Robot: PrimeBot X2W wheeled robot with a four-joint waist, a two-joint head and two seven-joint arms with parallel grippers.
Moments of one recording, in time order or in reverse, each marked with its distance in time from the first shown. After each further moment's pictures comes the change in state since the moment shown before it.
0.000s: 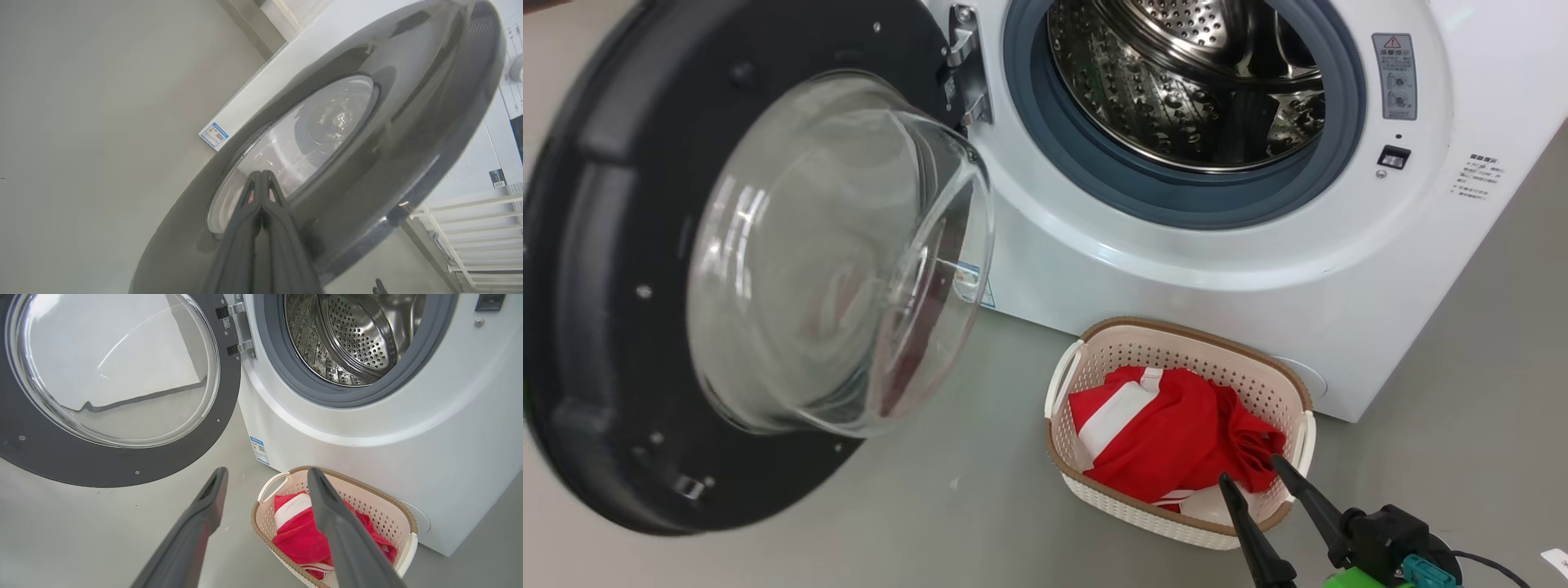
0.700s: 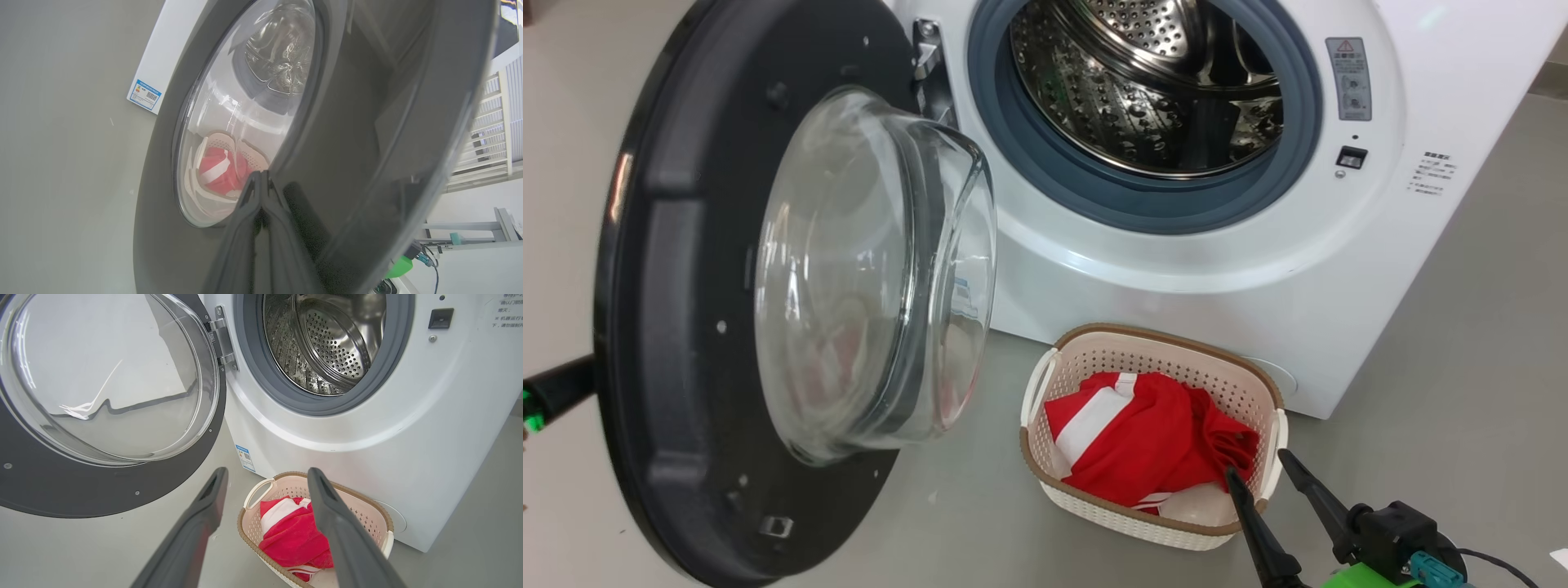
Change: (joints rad) left arm 0.108 0.004 -0.054 -0.263 -0.091 0.000 0.107; right arm 0.001 0.007 -0.021 -0.007 0.000 0.000 0.000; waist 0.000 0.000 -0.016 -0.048
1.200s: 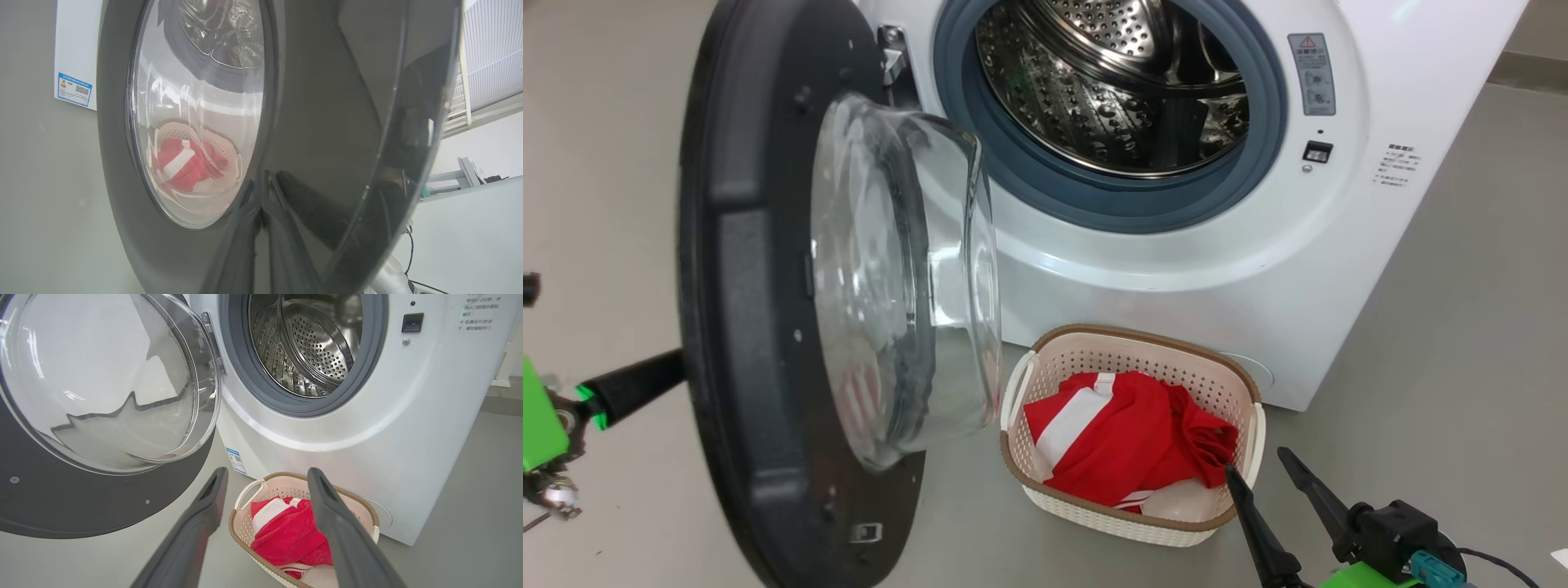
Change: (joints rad) left arm 0.015 -0.047 -0.024 -0.131 -0.036 0.000 0.042; right arm 0.000 0.004 -0.004 -0.004 0.000 0.000 0.000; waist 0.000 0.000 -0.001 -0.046
